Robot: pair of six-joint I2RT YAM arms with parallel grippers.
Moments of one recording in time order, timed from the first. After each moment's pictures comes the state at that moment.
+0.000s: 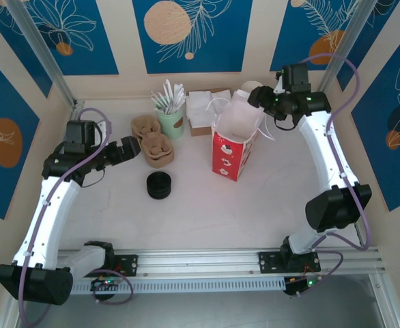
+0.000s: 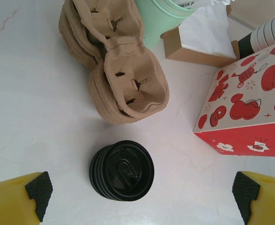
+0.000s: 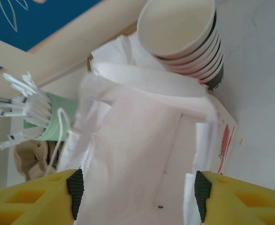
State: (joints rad) left arm -0.11 1.07 1.20 -0.92 0.29 -0.44; right arm 0.13 1.60 1.80 -0.93 -0.19 0.55
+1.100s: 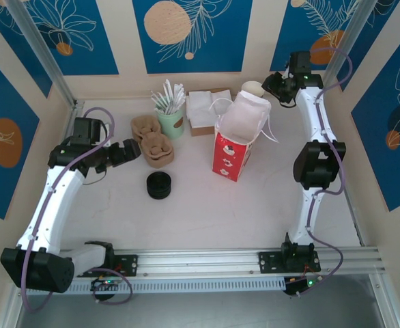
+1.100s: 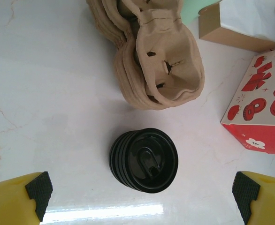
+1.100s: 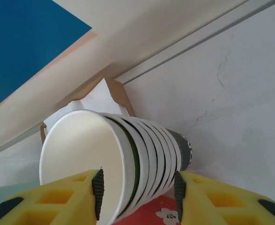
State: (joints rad) left arm -0.11 1.16 1.22 -1.00 0.22 -0.44; right arm -0.03 2.15 2.23 -0.88 -0.25 0.54
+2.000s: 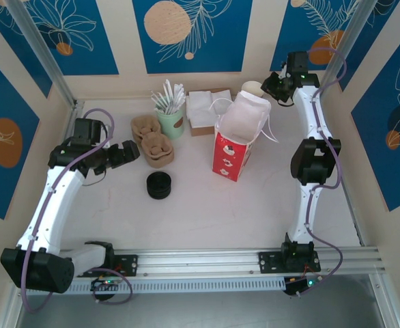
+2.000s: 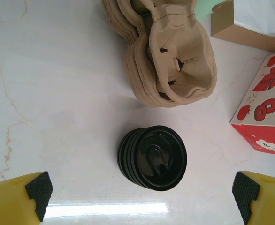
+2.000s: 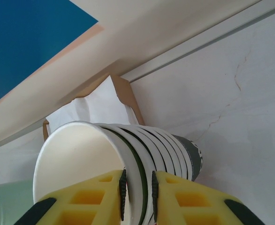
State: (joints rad) left arm -0.11 1.16 1.22 -1.02 0.19 -0.45; right arm -0.03 2.23 2.31 -0.89 -0.29 0.52
